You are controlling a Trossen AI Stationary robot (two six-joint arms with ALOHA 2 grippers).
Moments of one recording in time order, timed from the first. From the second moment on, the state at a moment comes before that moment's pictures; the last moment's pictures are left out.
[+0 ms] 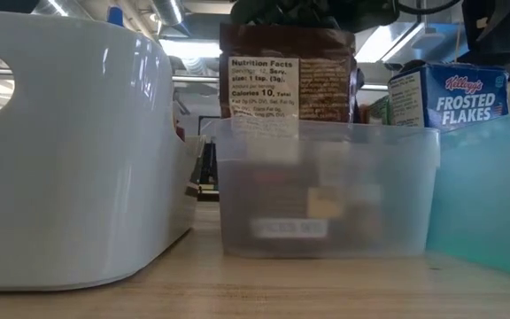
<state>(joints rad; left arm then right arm) -0.19 2.23 1.90 -0.79 0.13 0.26 0.86 1.00 0.53 -0.17 0.54 0.04</state>
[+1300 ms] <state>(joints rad) -0.32 2.17 2.14 -1.57 -0.11 0.03 0.83 0.90 0.80 -0.53 0.55 0.07</state>
